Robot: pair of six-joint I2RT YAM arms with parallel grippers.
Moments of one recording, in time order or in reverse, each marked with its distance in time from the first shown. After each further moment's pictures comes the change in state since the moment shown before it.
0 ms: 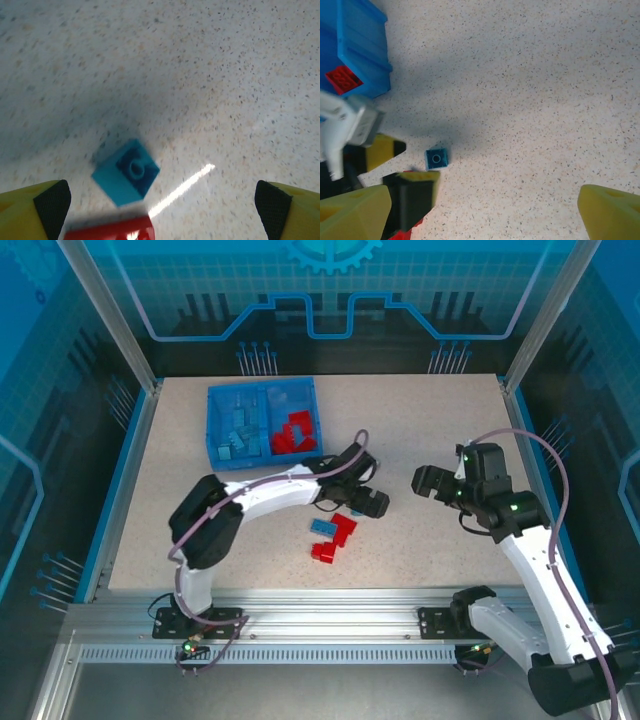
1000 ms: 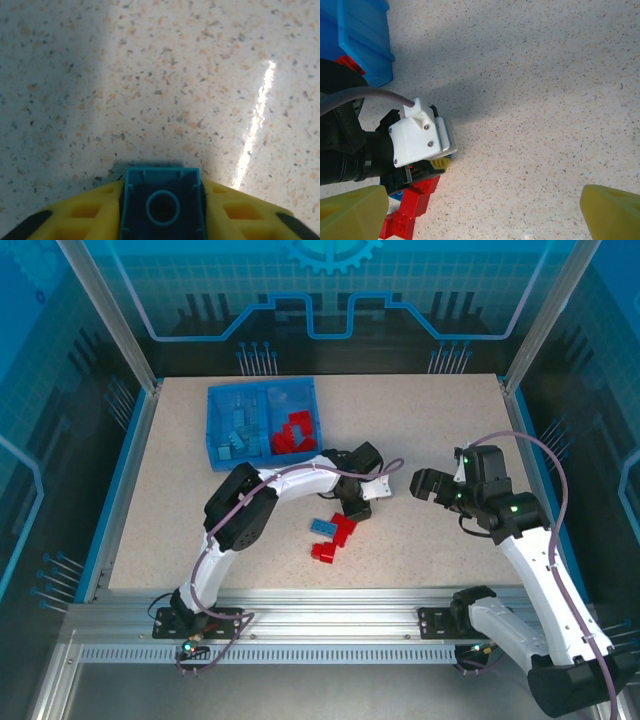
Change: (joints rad) left arm 0.039 0.217 0.172 -0.191 0.093 0.815; right arm -0.002 -0.005 -0.013 -0.013 -0.037 0.000
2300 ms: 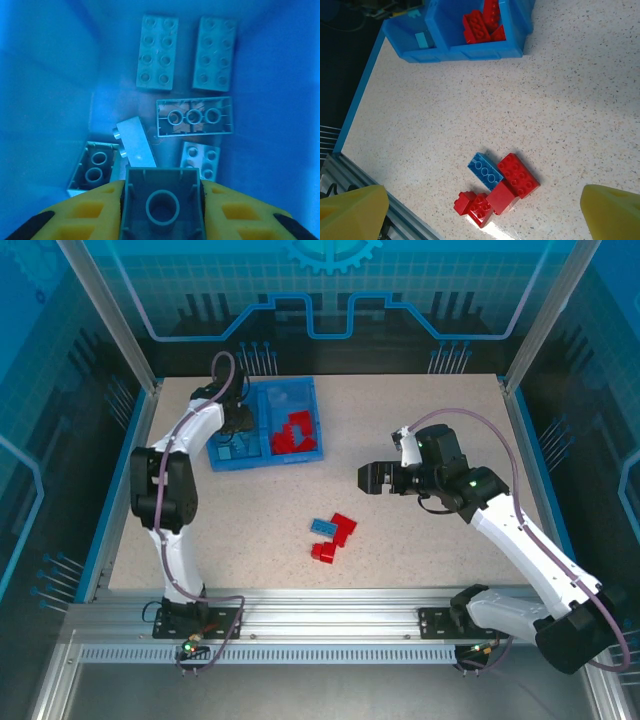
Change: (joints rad) left arm 0.714 -0.161 0.043 -0.031 -0.315 -0.818; right arm 0.264 0.226 0.087 0.256 -0.222 -0.061
